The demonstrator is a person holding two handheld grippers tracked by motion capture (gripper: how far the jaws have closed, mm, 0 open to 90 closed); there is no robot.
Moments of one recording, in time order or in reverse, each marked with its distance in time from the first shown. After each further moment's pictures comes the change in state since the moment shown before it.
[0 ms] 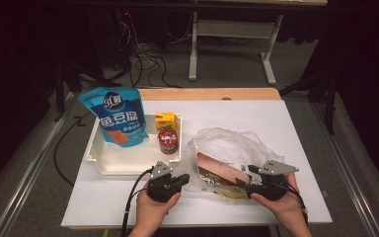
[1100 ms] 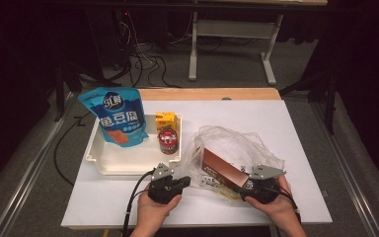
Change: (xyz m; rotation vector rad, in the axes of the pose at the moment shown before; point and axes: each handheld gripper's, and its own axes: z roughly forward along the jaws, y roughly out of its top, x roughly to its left) left arm 0.002 -0.007 0.007 0.021 -0.022 -0.008; right arm 0.009 -0.013 0.021 0.074 0.039 -0.047
